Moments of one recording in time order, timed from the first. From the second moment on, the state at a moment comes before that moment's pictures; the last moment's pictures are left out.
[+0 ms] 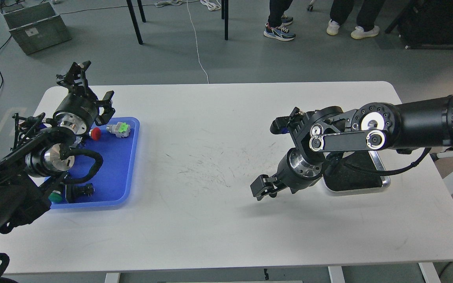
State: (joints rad) left arm -0.69 0.38 -0.72 -0.75 0.08 -0.11 -0.32; right arm 1.60 -0.18 -0.66 1.26 -0.38 0.49 -0.29
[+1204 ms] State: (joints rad) left arm -0.67 0.38 -0.72 -0.75 0.08 -0.11 -0.38; right arm 1.50 -0.03 -0.71 1.09 -0.42 0.42 -0.29
